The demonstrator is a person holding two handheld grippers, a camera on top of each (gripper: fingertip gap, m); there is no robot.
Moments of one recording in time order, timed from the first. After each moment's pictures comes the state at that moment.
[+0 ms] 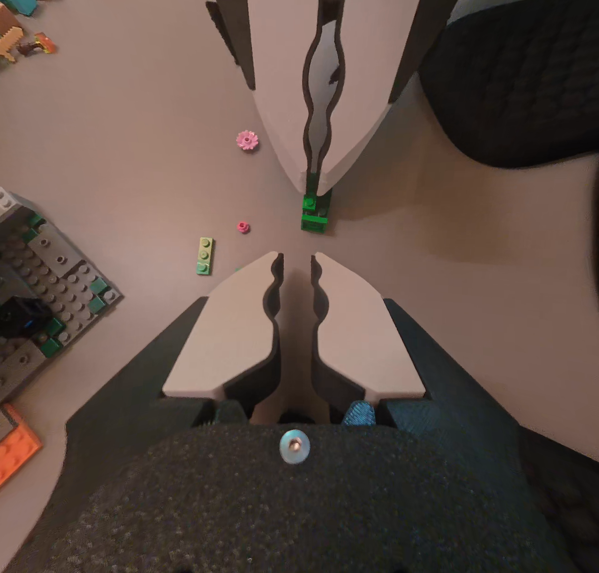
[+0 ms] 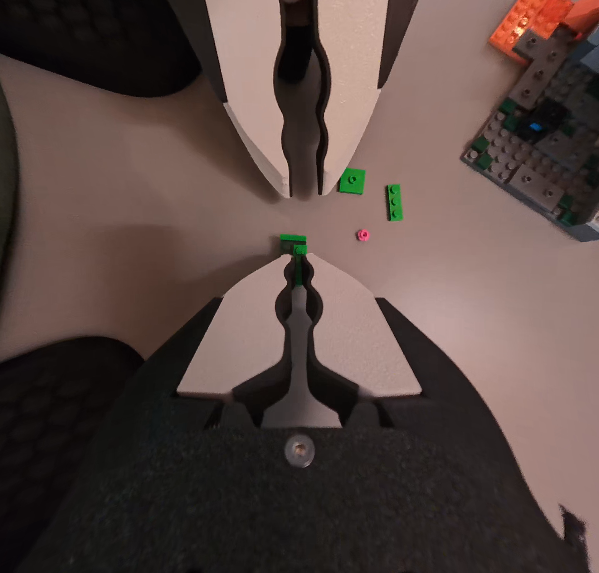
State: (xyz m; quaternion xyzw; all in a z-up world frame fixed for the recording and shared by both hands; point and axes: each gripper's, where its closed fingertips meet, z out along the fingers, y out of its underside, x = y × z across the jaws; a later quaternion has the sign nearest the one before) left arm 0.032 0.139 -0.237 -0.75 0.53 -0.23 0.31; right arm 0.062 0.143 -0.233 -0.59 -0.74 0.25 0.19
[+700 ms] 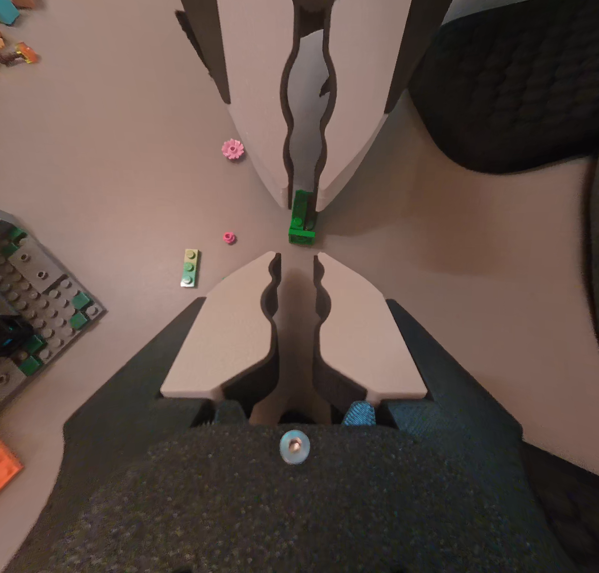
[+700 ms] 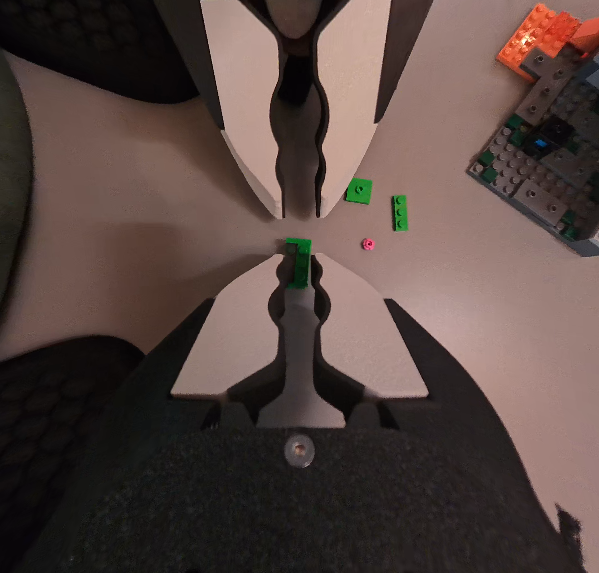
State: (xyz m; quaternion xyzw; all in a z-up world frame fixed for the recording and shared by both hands) left arm 0.041 0.133 -0.238 -0.75 0.54 -0.24 0.31; right arm 0.059 0.138 -0.230 -0.58 -0.75 0.26 0.19
